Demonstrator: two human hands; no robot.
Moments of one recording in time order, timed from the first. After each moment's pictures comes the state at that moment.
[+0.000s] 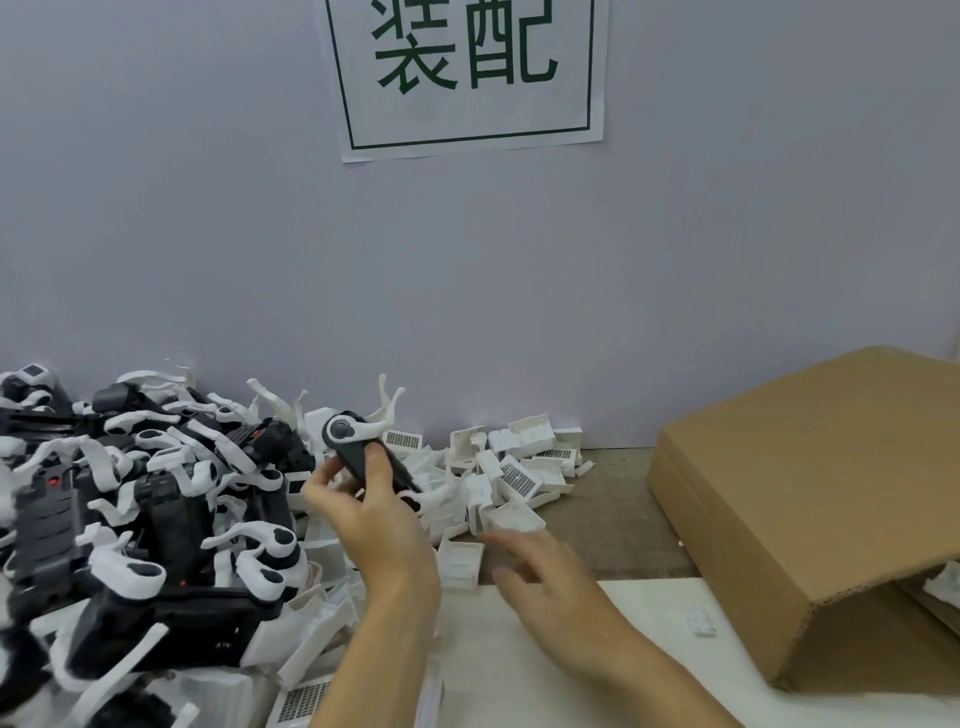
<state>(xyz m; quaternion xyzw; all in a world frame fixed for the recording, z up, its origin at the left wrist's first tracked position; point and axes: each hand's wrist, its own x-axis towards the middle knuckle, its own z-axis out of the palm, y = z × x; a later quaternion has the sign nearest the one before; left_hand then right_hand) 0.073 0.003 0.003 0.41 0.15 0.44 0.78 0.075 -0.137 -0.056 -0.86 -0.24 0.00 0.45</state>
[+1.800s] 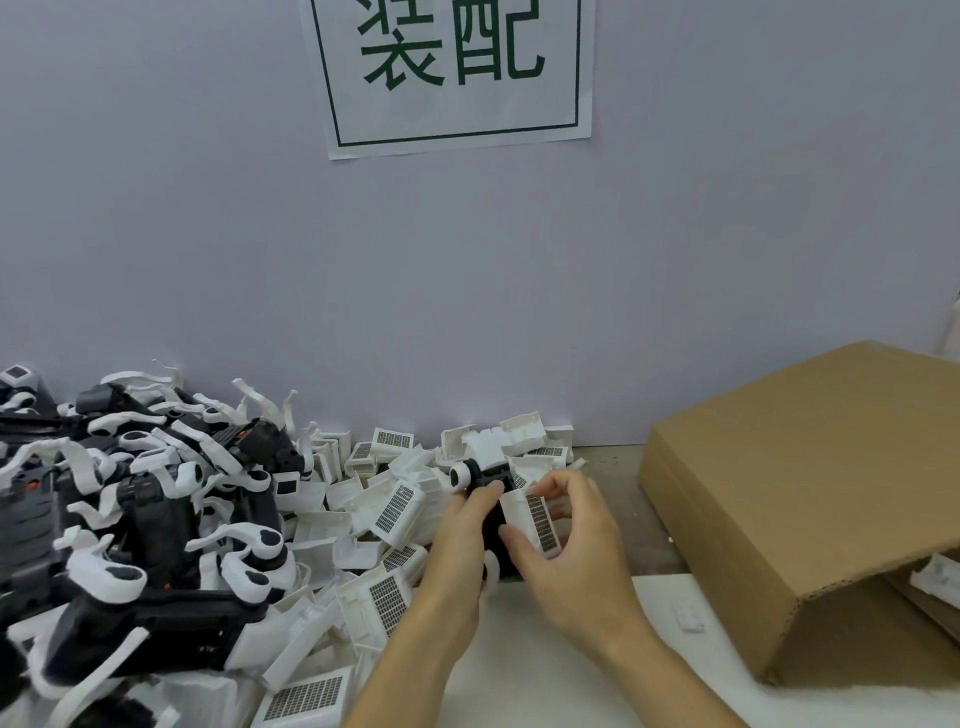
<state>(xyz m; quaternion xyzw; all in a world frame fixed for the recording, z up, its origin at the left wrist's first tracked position) 0.073 -0.029 -0.028 0.57 0.05 0.03 0.82 0.085 -0.143 -0.054 -0.77 -0.16 -0.24 0.57</state>
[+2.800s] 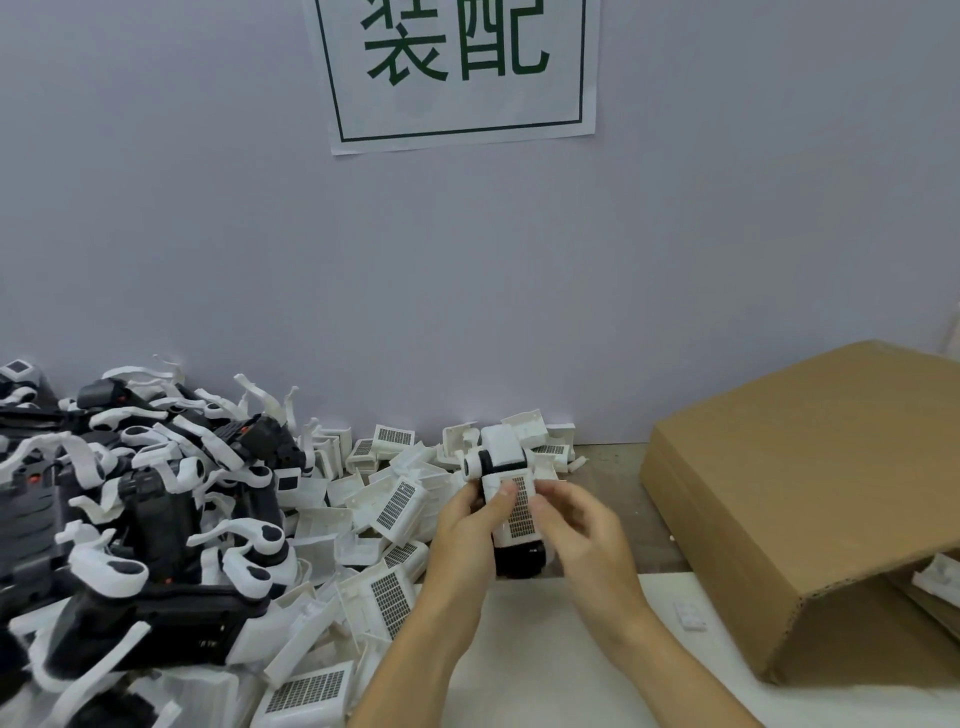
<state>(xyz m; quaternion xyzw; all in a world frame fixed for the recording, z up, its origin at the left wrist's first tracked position) 0.073 -0.030 -0.030 0.61 0.00 0.07 0.79 0.080 -0.147 -0.044 -0.67 -0.10 -0.07 0.73</state>
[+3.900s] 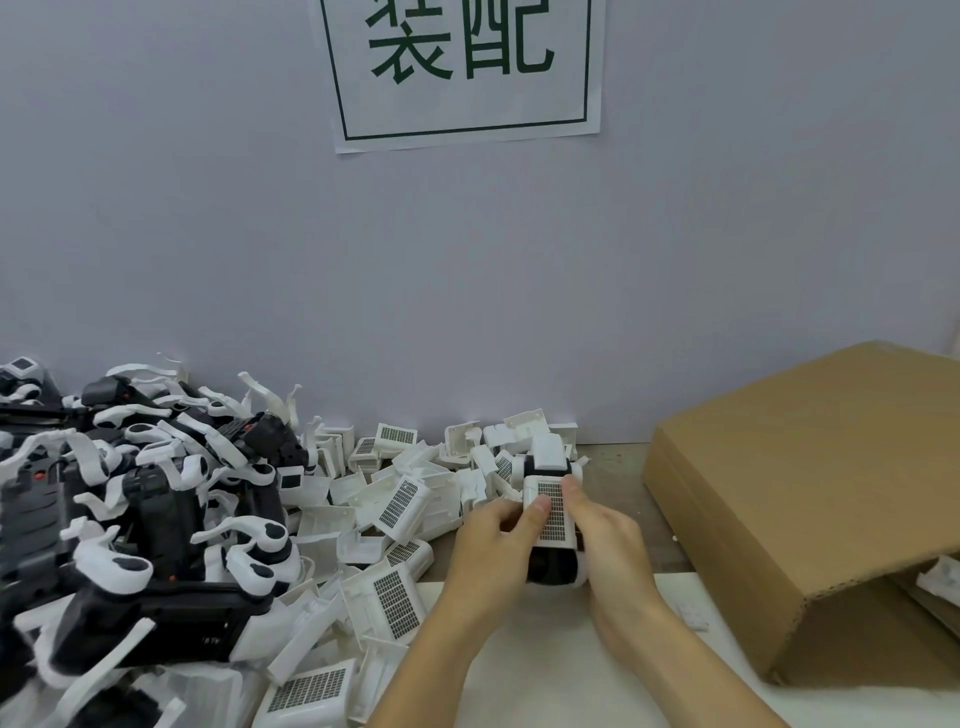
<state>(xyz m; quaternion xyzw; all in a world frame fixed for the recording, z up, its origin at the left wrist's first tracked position) 0.070 -0.043 -0.032 0.77 0.00 0.10 0.63 0.089 -0.151 -0.044 -0.60 -0.01 -0.02 0.80</state>
